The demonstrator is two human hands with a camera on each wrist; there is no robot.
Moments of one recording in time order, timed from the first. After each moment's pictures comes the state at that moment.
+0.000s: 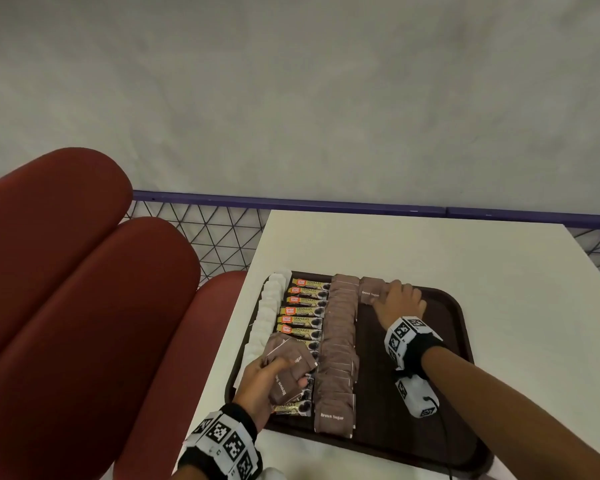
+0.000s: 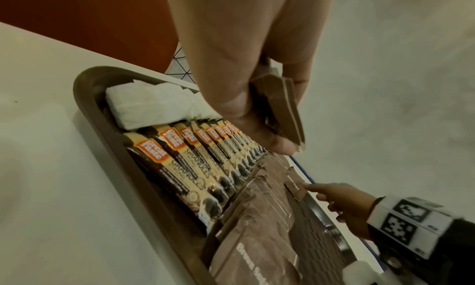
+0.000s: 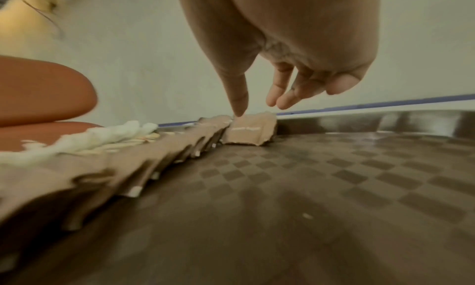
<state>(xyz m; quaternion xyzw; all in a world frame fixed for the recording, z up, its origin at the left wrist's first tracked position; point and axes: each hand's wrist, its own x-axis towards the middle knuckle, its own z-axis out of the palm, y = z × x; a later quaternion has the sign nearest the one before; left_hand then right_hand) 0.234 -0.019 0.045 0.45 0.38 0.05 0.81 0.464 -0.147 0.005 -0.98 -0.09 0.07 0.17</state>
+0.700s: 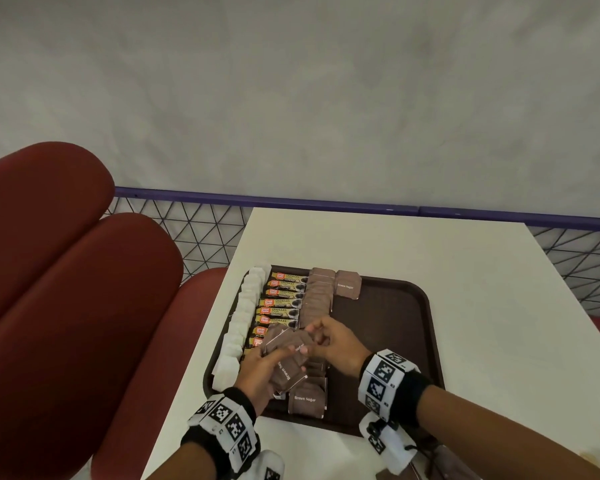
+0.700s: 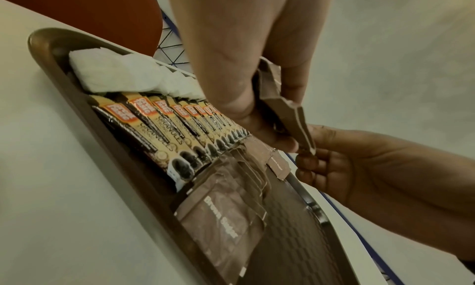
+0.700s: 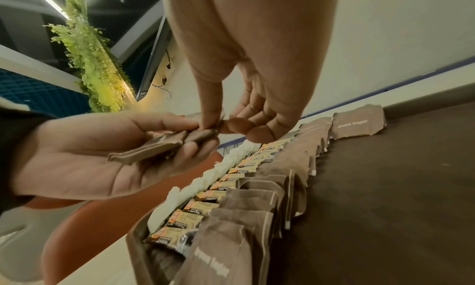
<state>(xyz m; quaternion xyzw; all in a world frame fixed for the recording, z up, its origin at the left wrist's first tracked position) 0.247 -0.051 0.039 0.43 0.35 0.05 0.83 0.367 -0.164 0.032 -0.77 -0.30 0.33 0.46</state>
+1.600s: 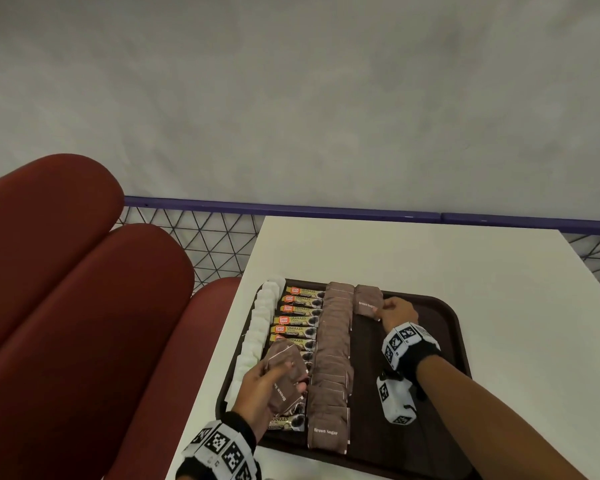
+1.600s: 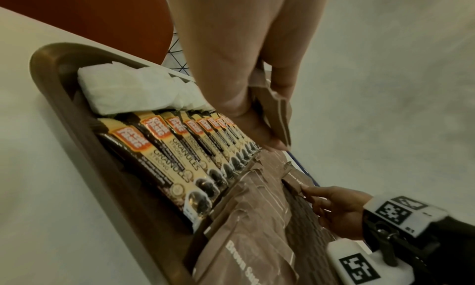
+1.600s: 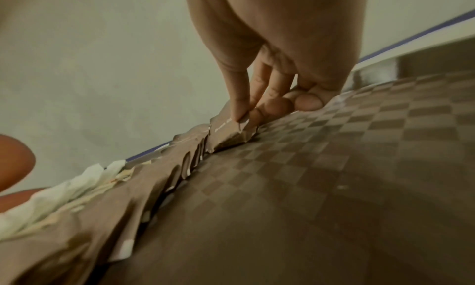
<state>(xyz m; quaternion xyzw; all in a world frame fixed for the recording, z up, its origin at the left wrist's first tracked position) 0.251 -0.020 0.029 0.42 0.38 0.07 0.82 0.482 -0.156 -0.005 -0.89 0.03 0.18 0.42</state>
